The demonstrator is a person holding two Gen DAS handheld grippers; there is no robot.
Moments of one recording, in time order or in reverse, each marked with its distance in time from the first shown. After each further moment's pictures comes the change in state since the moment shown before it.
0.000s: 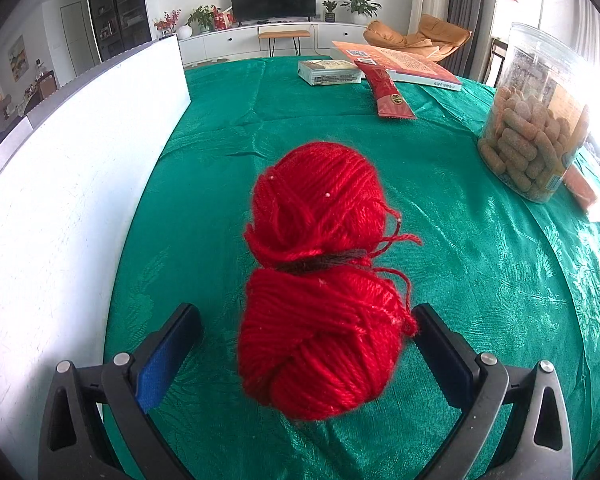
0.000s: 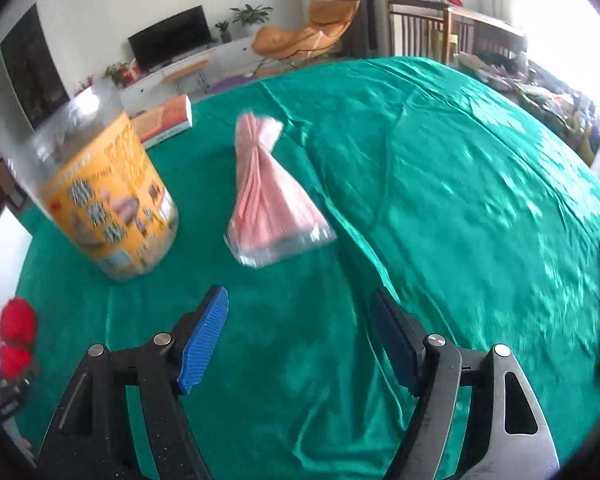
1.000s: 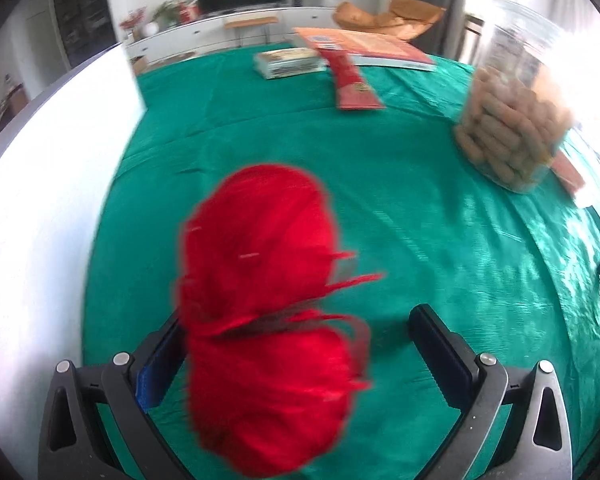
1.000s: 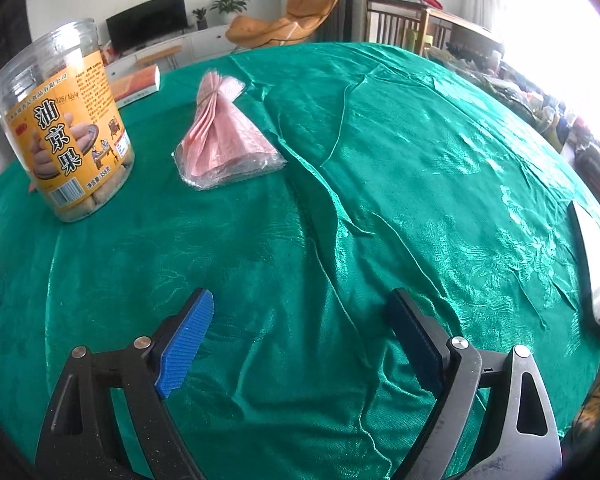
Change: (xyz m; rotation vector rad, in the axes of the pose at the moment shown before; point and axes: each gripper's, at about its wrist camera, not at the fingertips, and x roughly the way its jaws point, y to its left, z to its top) left arm 0.014 -0.027 0.022 0.114 0.062 -0.092; right arm 0.009 -0.007 -0.024 -0.018 0.035 -0.110
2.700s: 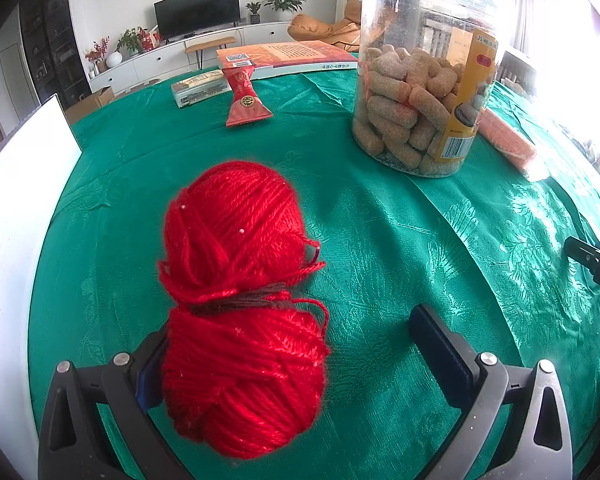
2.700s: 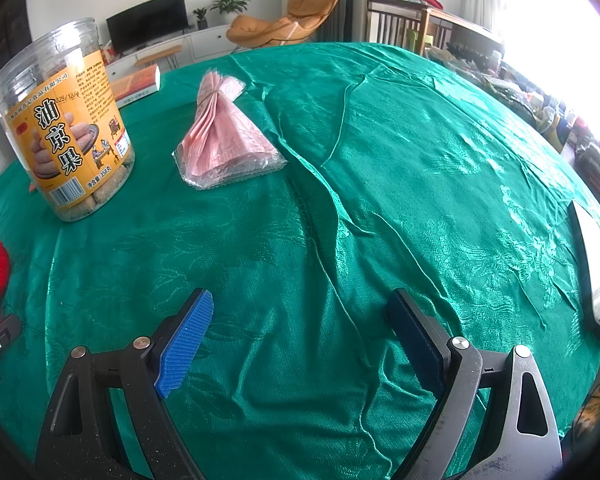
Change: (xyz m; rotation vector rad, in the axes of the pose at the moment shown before) left arm -0.002 -0.067 -0.007 0.081 -0.058 -0.041; right arm 0.001 -0.001 0.000 -0.001 0.002 0.003
